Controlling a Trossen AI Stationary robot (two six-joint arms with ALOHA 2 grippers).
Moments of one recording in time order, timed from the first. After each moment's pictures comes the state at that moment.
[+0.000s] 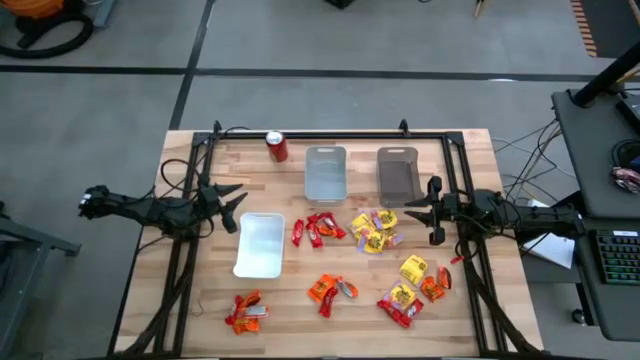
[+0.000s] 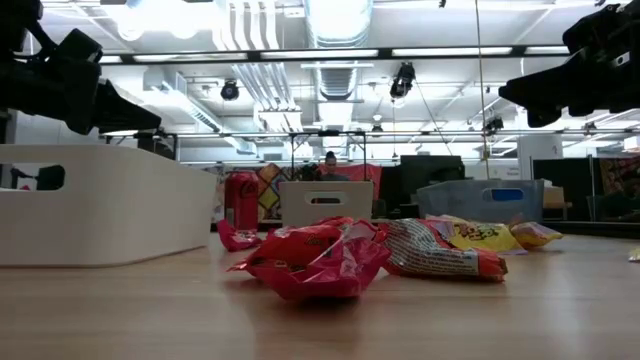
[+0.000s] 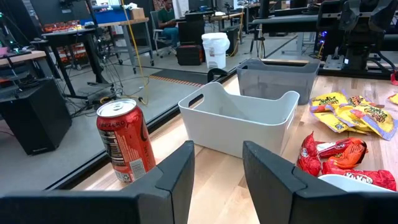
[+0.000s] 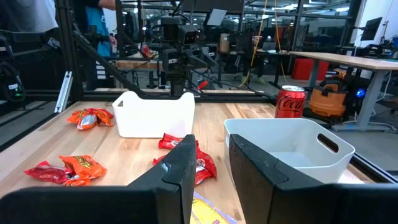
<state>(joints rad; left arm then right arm) -0.24 0.08 0.09 -0.18 -0.83 -0.04 -0.04 0.02 0.01 0.03 0.00 -0.05</state>
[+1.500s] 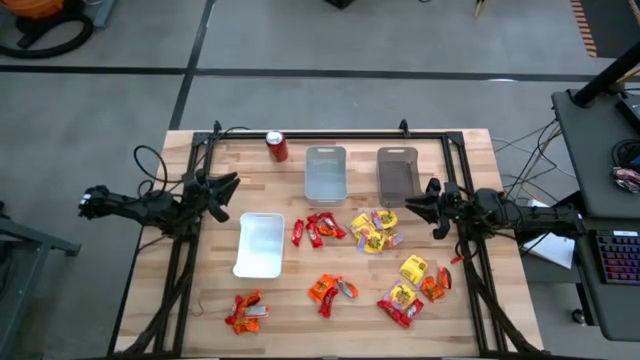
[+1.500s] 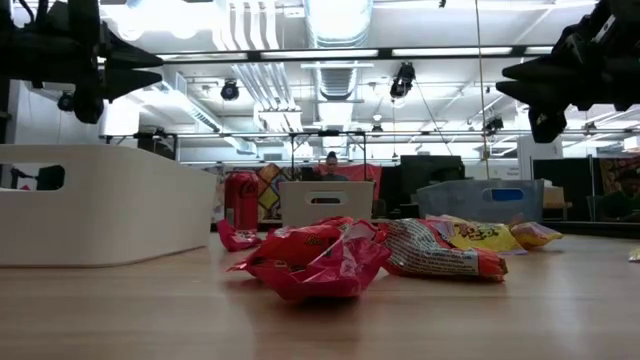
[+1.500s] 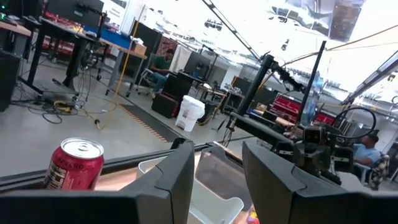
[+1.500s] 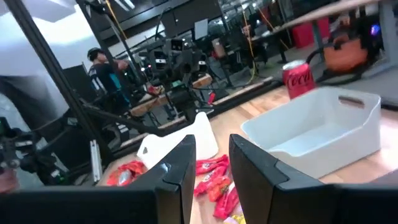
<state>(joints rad) -0.23 0.08 0.09 0.24 -0.83 -0.24 -0.04 0.02 0.01 0.10 0.07 0.37</state>
